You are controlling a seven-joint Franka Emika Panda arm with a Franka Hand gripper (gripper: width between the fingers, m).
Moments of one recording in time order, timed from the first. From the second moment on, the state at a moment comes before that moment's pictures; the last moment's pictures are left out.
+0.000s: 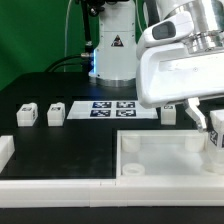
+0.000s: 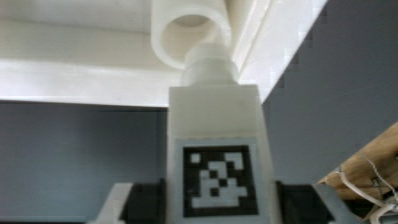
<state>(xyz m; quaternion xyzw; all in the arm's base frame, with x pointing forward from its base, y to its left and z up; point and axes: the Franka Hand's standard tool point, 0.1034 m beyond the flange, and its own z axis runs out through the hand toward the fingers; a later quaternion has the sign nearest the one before) 0.622 0.118 0.092 -0.95 -0.08 -0.30 0.06</state>
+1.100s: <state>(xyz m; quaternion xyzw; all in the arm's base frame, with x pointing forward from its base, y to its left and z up) 0.612 0.110 0.075 -0.95 -0.08 -0.29 0.06</state>
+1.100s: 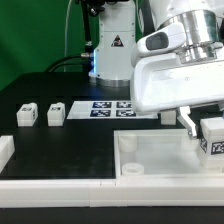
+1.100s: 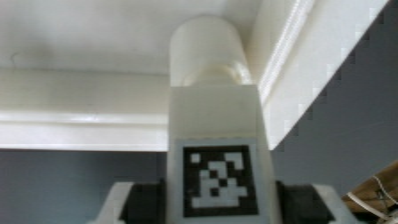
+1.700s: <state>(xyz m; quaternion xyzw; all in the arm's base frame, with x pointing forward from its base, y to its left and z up) 0.611 0.110 0.074 -0.95 -0.08 -0.29 0.06</state>
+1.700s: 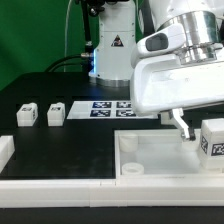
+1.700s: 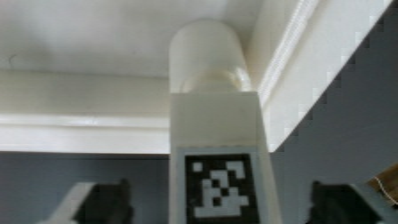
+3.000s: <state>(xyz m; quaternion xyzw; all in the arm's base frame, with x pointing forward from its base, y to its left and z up) 0.624 0.115 0.109 -0.97 -0.09 -0.21 0.06</state>
